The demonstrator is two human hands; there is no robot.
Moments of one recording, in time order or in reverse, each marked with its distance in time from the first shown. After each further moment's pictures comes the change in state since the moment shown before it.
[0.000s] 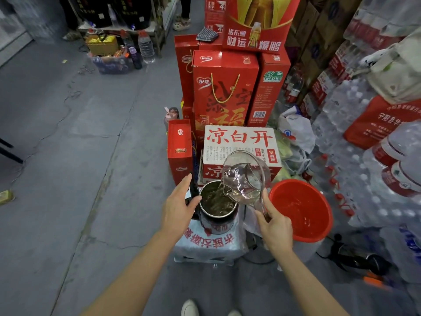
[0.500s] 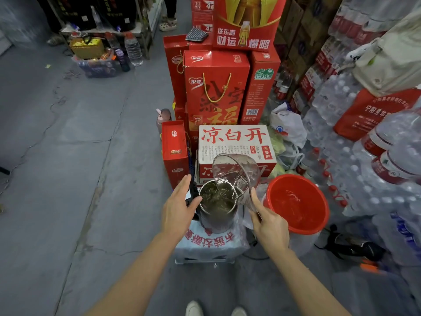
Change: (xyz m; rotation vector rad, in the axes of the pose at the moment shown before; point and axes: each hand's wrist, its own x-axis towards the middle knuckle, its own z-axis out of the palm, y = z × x) left_hand 0.001 -0.005 -0.005 -0.019 -0.031 0.054; right_hand -0.012 -0.015 0.009 -0.165 0.026 -0.174
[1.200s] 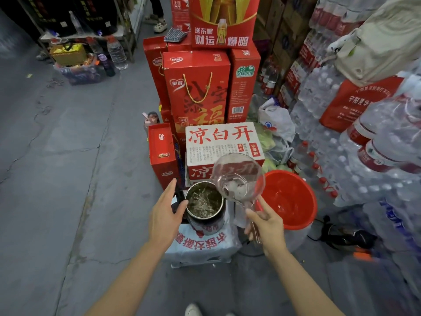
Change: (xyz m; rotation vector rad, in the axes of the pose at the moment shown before) left_hand -0.003 0.007 0.012 0.020 0.009 -0.023; right_hand -0.006 0.026 -0.009 1.134 -0.029 0.635
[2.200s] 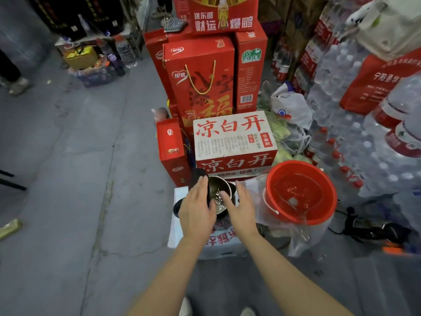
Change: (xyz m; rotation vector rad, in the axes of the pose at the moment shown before) left_hand -0.002 0.030 0.063 0.250 0.072 0.166; right_hand 0.030 0.025 0.074 -0.514 -0.042 -0.245
